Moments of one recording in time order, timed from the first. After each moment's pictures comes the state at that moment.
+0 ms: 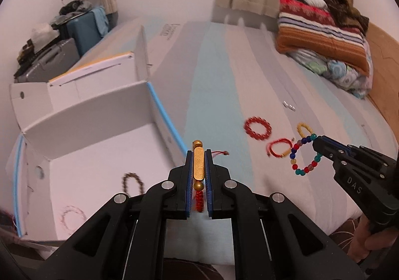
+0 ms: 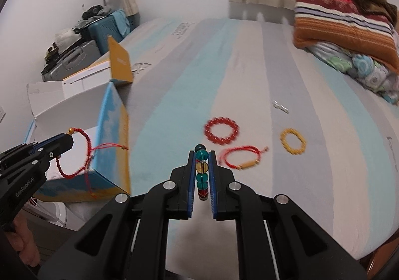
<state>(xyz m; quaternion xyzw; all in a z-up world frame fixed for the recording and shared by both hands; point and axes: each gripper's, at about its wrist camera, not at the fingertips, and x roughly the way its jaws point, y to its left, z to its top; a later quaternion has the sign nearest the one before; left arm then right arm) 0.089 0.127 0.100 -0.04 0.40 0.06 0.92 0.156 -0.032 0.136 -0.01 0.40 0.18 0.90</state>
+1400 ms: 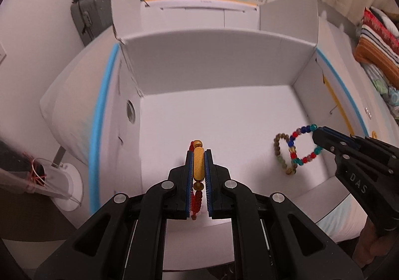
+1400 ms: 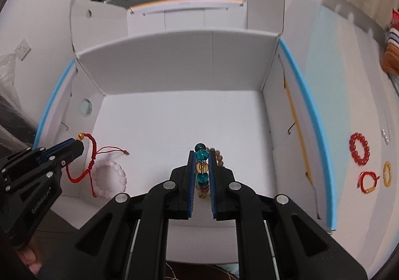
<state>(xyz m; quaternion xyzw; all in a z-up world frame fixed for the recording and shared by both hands) 0.019 0.343 0.039 -0.13 0.49 0.20 0.84 0.135 0.241 0.096 -0.11 0.49 0.31 0.81</state>
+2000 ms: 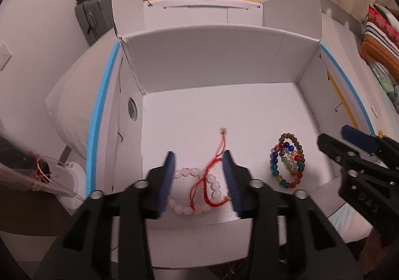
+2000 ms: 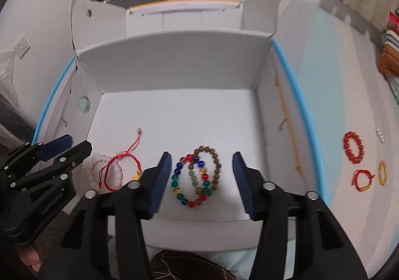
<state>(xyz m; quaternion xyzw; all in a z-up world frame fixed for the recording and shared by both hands) 0.019 0.334 0.040 -0.11 0.48 0.22 0.84 0.124 0.224 0.106 -0.12 0.47 0.30 0.82</state>
